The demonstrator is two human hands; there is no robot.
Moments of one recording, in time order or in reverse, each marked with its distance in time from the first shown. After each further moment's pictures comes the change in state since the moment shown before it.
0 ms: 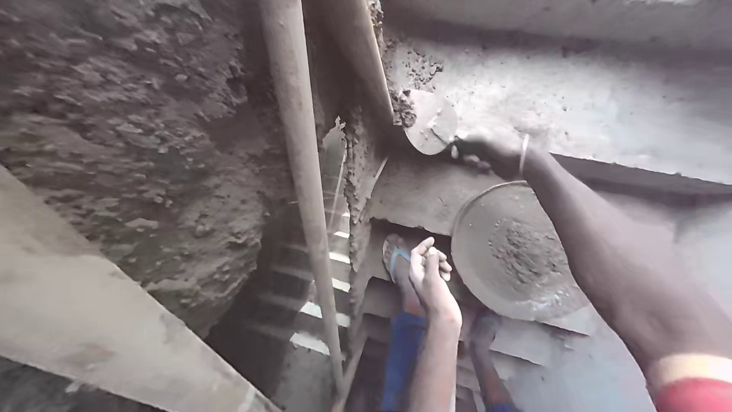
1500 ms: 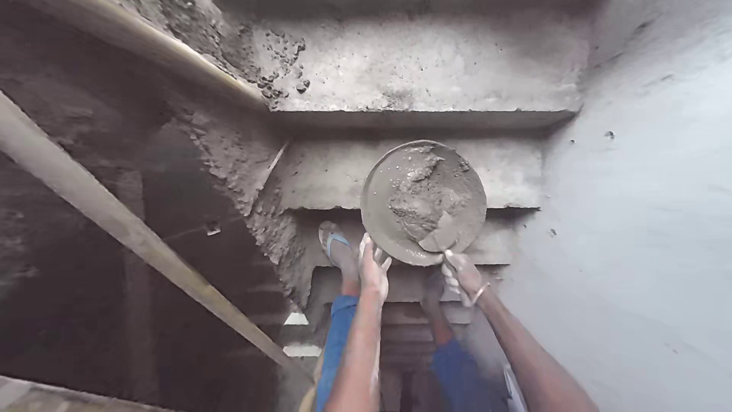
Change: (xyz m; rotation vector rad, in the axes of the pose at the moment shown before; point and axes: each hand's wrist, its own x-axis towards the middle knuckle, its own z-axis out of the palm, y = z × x) left_hand -0.041 -0.119 -0.010 0.279 -0.064 -0.382; right_hand -0.260 0.353 0.099 0.769 0.403 0.274
